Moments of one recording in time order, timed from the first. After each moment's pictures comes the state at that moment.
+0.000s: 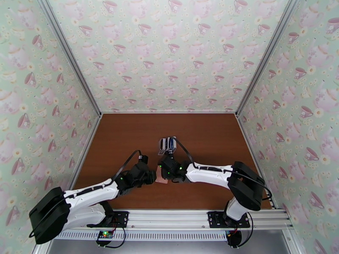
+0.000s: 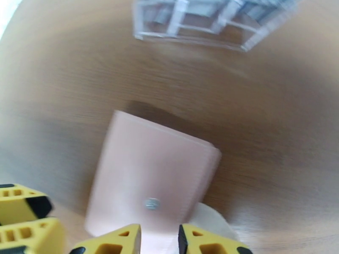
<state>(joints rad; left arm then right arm) -0.83 1.18 0.44 -0.11 -0.08 -0.85 1.03 1.65 0.95 -0.39 0.20 0.82</state>
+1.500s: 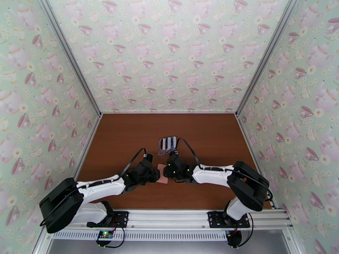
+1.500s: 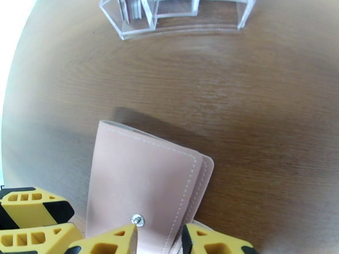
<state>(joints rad) -0.83 1.31 0.48 0.00 -0.04 -0.82 0.95 1.64 0.79 -0.08 0.02 0.86</state>
